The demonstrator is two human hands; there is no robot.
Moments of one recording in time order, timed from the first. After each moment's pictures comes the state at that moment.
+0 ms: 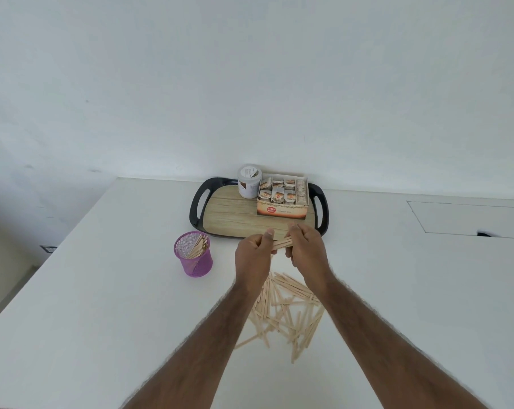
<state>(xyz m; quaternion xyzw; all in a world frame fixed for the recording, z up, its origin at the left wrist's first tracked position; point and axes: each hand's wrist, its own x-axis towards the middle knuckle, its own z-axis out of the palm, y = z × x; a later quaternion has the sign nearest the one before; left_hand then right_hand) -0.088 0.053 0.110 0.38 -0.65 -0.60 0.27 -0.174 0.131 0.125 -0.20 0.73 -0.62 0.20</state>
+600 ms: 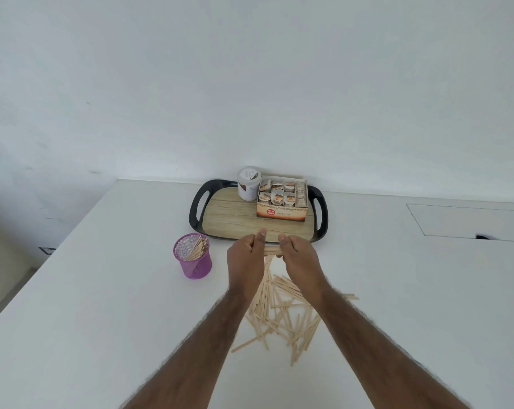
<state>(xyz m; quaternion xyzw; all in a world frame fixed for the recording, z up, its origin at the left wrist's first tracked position) -0.082 0.040 0.097 0.38 -0.72 -0.49 0.31 -0.166 0.130 0.111 -0.26 0.80 -0.50 0.18</state>
